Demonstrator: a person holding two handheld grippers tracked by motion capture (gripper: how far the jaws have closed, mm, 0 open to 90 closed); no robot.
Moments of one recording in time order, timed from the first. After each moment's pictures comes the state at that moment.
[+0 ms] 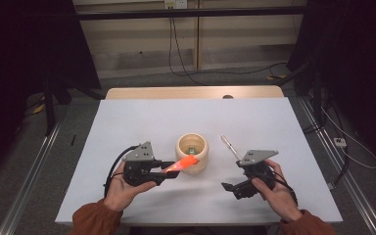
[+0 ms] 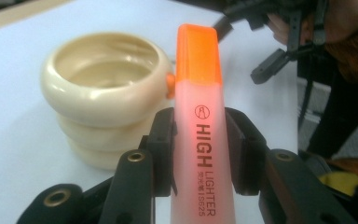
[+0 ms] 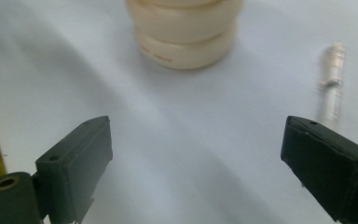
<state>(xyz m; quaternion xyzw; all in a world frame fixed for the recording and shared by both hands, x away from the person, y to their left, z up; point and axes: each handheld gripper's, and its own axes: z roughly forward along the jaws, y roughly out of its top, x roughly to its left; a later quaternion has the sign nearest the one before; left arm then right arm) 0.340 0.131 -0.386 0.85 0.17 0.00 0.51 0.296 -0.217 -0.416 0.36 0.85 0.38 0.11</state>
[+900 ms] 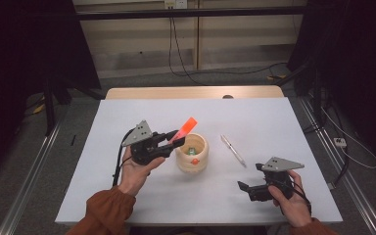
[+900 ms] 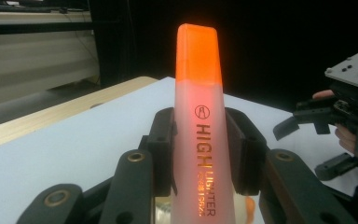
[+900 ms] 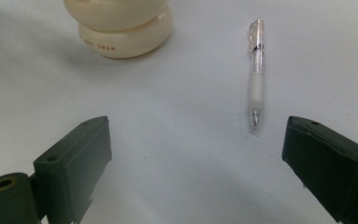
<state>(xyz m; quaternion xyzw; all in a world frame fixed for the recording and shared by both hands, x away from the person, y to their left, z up) 0.381 0.111 -0.381 0.75 0.22 0.10 0.62 0.274 -0.258 -0.436 0.43 0.79 0.41 0.16</state>
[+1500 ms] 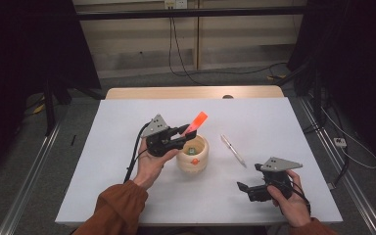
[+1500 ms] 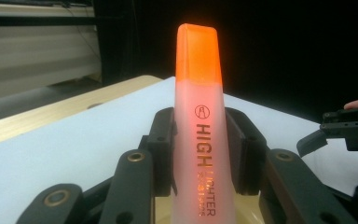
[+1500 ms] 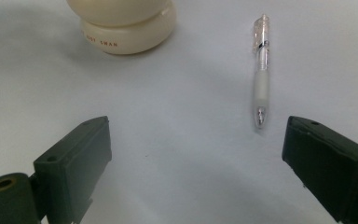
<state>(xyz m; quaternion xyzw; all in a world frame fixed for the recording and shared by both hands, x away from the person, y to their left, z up) 0.406 0.076 -0.398 0.74 0.23 0.09 0.62 0.275 -0.257 -0.438 0.43 0.79 0.41 0.16</state>
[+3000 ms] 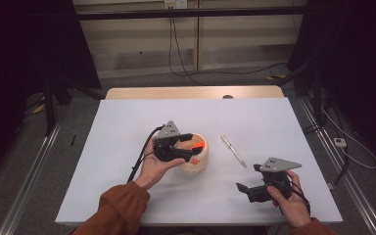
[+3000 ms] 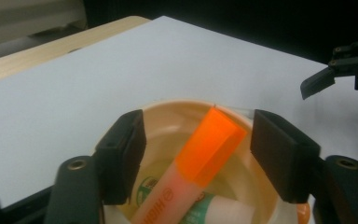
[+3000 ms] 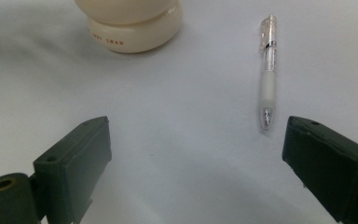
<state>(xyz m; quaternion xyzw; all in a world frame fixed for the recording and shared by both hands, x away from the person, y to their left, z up) 0.404 0.065 -0.410 0.82 0.22 0.06 0.53 0.275 -0.255 -0.438 0.42 0.80 0.41 0.15</state>
